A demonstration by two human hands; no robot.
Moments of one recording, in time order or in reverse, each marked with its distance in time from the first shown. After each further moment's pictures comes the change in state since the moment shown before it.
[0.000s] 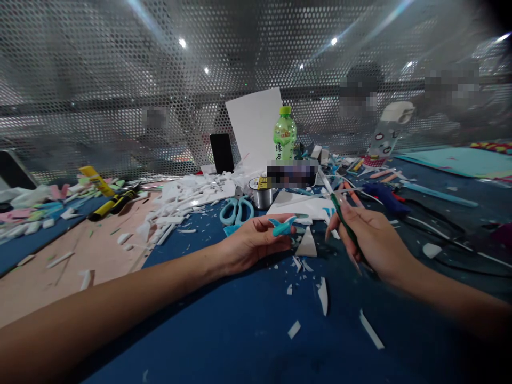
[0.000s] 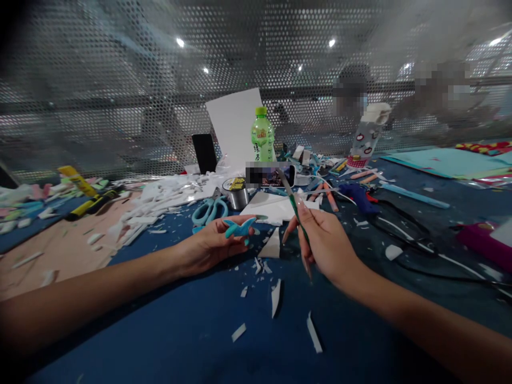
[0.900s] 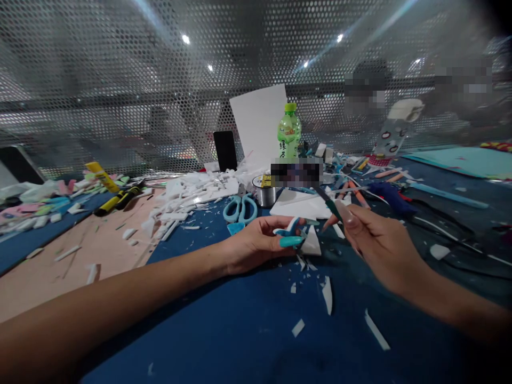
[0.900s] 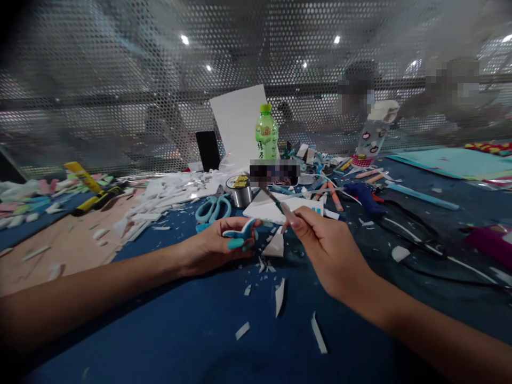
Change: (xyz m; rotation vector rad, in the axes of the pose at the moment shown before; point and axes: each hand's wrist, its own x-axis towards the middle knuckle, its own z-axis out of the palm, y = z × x) left_hand -0.003 0.000 0.005 0.051 -0.107 -0.025; right_hand -0.010 0.004 -0.009 -0.541 -0.005 -0.453
